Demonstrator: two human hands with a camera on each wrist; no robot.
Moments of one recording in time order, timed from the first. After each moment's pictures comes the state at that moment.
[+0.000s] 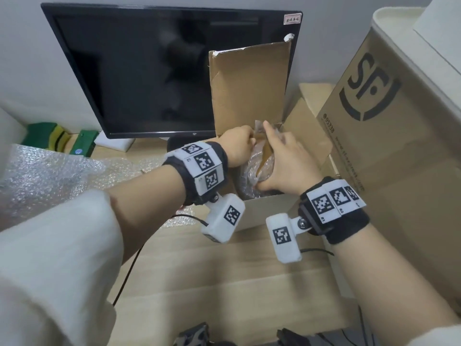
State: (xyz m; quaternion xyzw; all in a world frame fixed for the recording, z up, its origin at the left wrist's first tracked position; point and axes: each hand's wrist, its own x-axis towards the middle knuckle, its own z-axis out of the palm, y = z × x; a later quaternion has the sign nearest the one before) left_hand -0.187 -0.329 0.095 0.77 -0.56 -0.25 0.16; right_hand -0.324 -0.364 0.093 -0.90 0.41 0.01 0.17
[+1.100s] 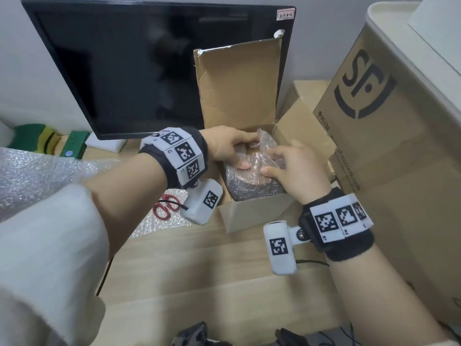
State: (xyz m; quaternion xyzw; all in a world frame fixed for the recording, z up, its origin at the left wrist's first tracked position) left_hand -0.160 -0.331 0.104 0.68 -0.64 -0.36 0.06; right_hand -0.339 -0.358 0.098 -0.85 0.46 -0.08 0.25
